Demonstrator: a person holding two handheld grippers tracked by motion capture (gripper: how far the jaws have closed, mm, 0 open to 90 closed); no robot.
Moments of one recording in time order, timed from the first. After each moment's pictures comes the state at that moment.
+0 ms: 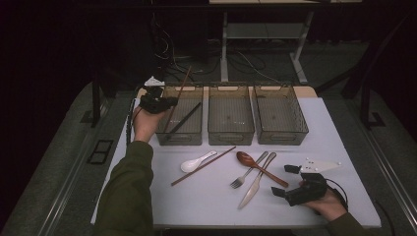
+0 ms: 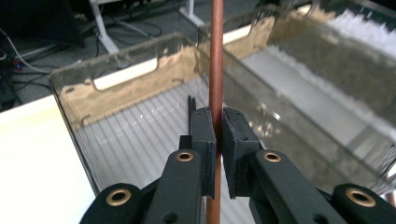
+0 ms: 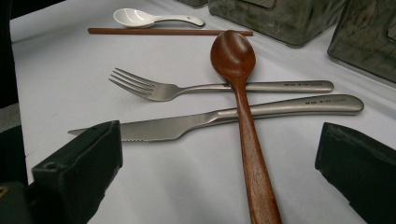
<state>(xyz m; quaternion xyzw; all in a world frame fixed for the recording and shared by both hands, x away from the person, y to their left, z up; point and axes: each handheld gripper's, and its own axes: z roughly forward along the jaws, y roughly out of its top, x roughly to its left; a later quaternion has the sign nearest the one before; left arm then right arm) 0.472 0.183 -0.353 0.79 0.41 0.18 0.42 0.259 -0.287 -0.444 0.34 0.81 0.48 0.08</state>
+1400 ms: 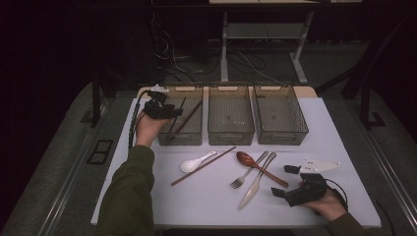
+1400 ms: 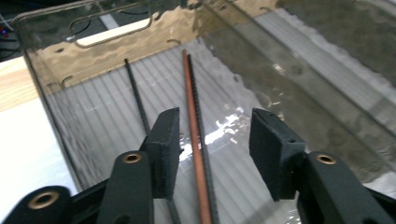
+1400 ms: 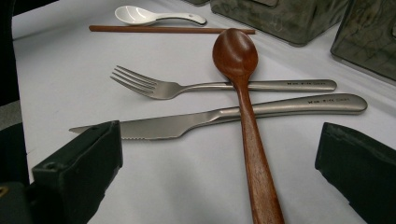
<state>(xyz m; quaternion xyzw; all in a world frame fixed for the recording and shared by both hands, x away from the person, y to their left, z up) 0.471 0.178 -0.372 0.80 0.42 0.14 0.40 0.258 -0.286 -0.444 0.34 0.81 0.48 0.08</state>
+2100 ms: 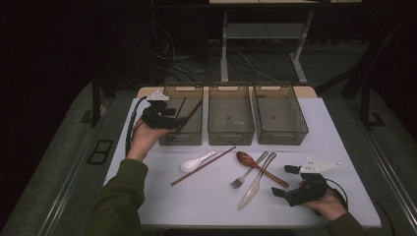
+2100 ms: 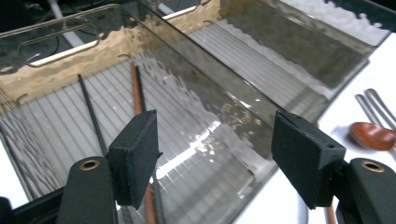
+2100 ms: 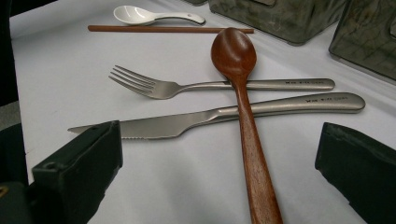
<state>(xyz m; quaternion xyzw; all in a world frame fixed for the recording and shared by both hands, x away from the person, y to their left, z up) 0.420 0.172 -0.357 0.81 0.36 0.13 0.44 0.258 -0.288 -0.444 0.34 0.81 0.48 0.08</state>
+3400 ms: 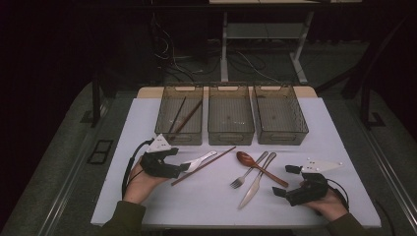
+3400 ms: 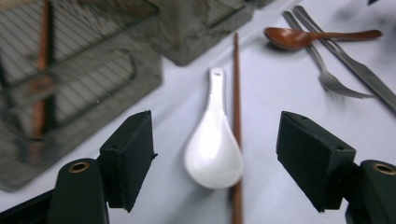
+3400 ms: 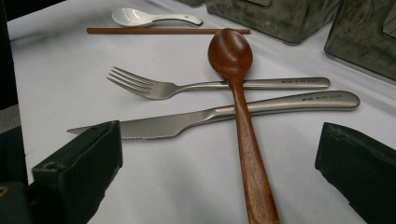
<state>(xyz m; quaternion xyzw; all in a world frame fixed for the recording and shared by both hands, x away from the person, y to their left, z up) 0.307 0.165 -0.410 0.84 0.31 0.11 0.43 0.258 -0.290 -0.444 0.34 0.81 0.48 0.08</state>
